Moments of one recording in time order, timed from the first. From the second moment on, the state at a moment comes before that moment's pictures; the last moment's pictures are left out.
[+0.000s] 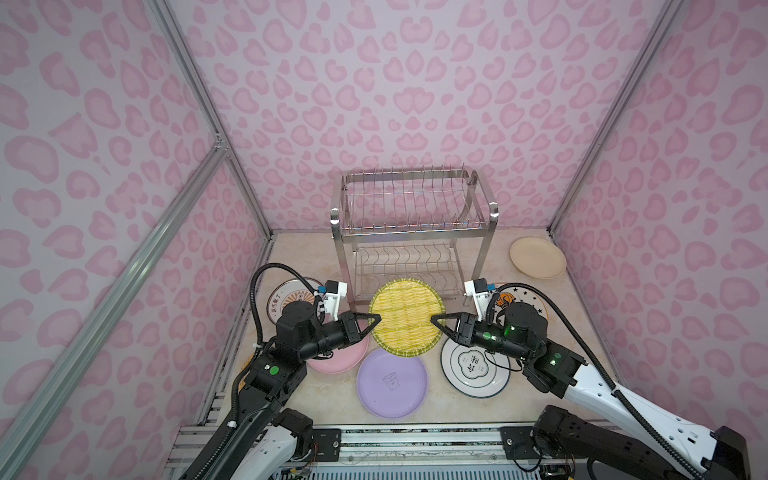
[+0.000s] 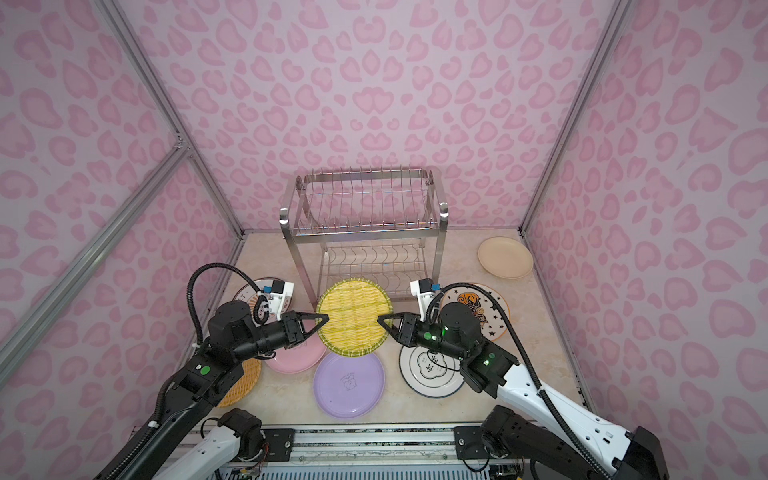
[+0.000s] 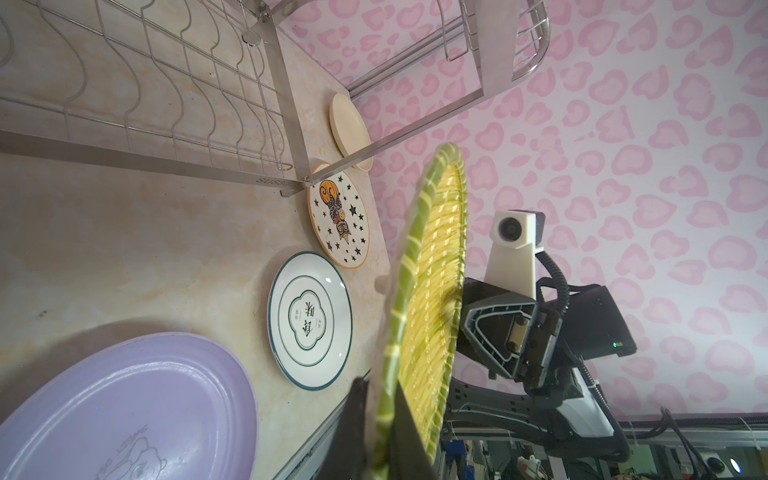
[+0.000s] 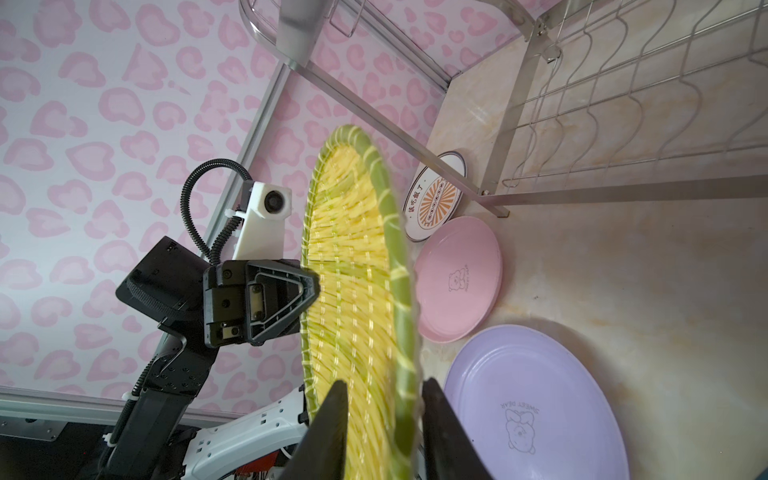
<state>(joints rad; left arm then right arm) -0.42 0.71 0.66 -0.25 0.63 -0.95 0.77 0.88 0.65 0.02 -0.32 0.96</state>
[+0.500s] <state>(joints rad) -0.42 0.73 0.66 -0.23 0.62 -0.91 0.78 0.82 0.60 0.06 -0.23 1.05</state>
